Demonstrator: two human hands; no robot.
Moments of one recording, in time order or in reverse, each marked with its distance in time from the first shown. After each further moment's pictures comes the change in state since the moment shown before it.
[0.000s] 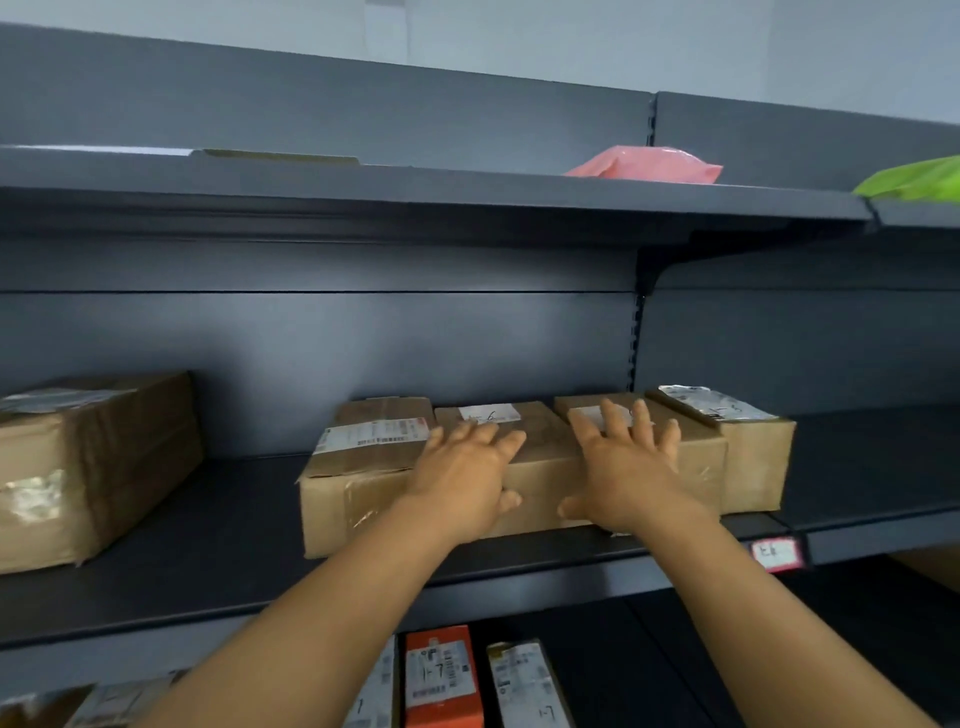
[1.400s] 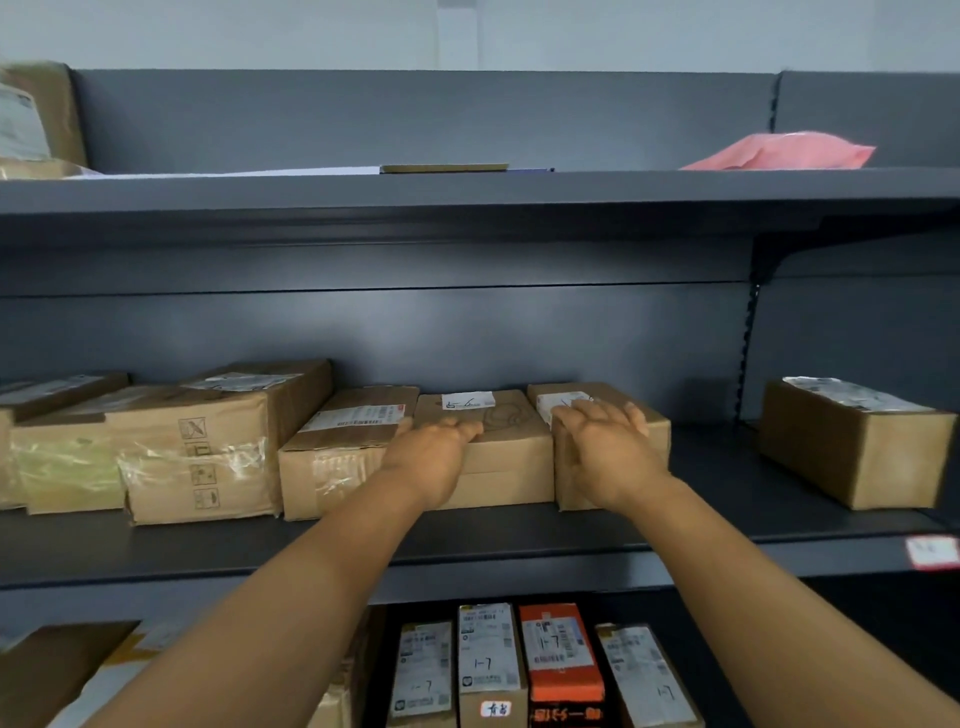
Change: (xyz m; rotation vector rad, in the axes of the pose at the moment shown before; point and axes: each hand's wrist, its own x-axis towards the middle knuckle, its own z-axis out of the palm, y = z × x) left_hand -0.067 -0.145 -0.003 0.078 -0.019 -0.222; right_hand 0.005 -0.123 0.011 0.138 0.141 -0.313
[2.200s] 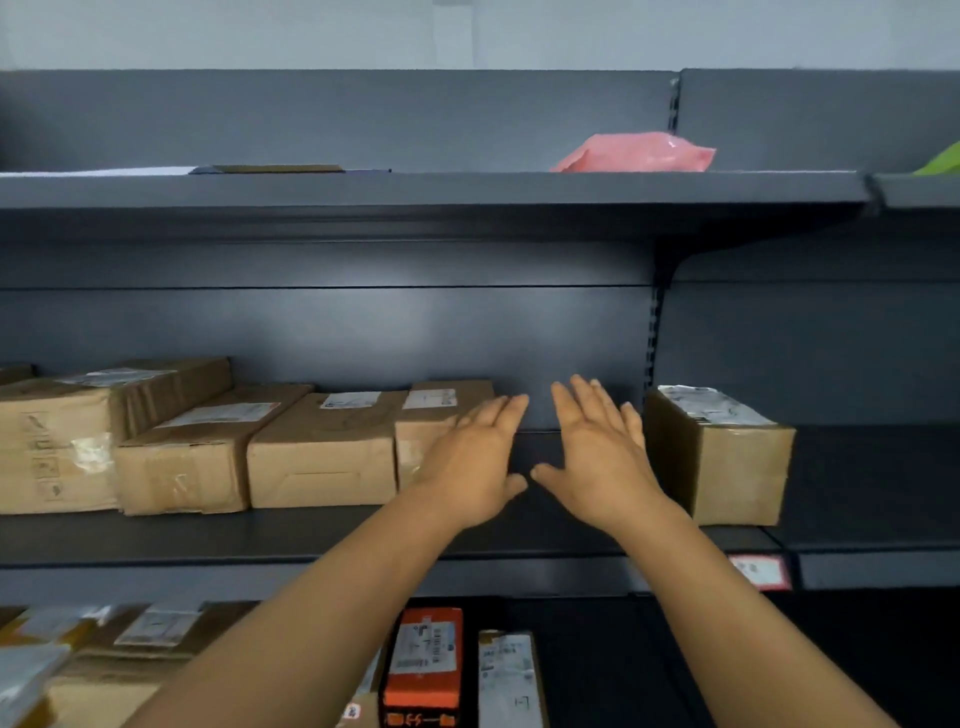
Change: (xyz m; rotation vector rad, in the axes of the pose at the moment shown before) left_hand 0.040 0.213 -0.012 -0.194 0.150 0.098; right_hand -0.045 0.151 -0.032 0.150 0.107 0.009
